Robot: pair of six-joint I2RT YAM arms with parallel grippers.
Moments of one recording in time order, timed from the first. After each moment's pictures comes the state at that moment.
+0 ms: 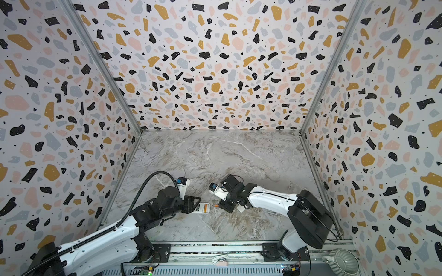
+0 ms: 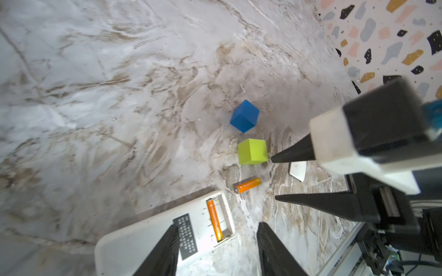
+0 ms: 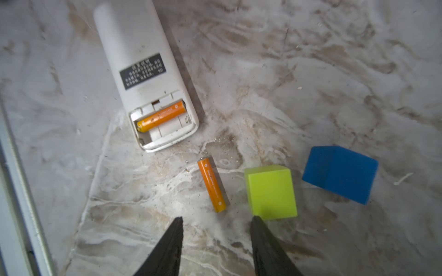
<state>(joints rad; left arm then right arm) -0.80 0.90 0.45 -0.21 0.04 -0.56 0.86 1.45 0.79 -0.34 -0.23 -0.21</state>
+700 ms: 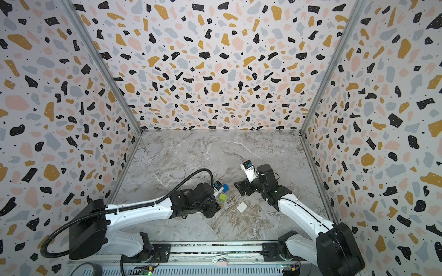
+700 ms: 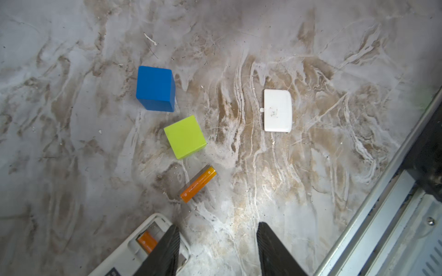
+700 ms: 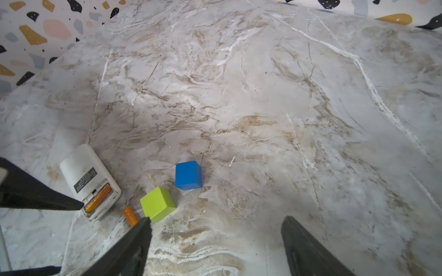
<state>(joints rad) -1.04 1.41 0.82 -0.37 -0.02 -0.27 0.46 1.12 0.59 -0.08 -0.32 -0.01</state>
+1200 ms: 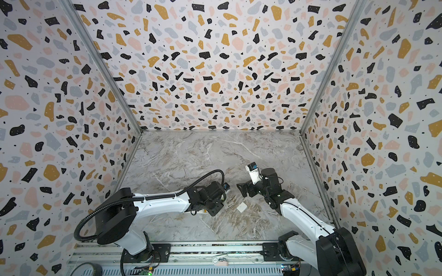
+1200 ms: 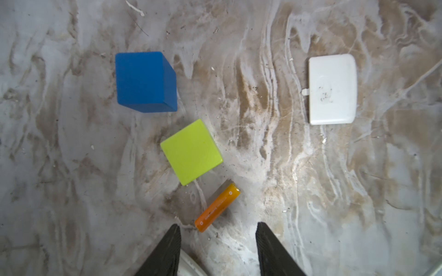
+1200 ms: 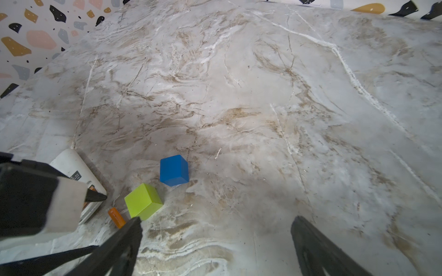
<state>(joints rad) -1.04 1.63 0.95 -0.44 -0.10 -0.16 0.40 1.07 0.50 -0.01 -0.31 0.01</state>
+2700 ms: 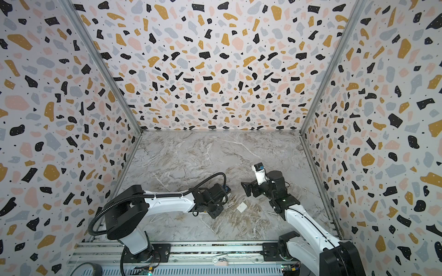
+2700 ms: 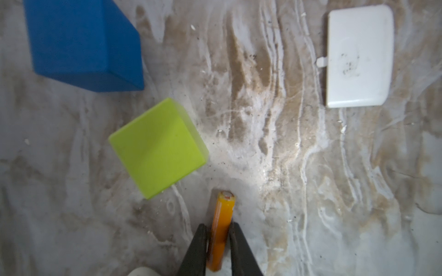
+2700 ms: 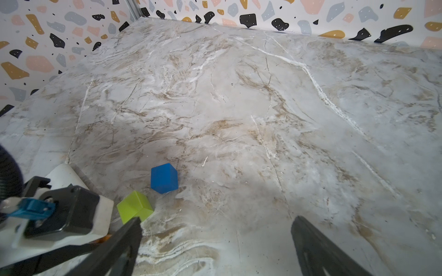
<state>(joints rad) -1.04 1.70 0.93 -0.40 -0.04 -0.19 0.34 0.97 0.44 0.02 -0.32 0.01</state>
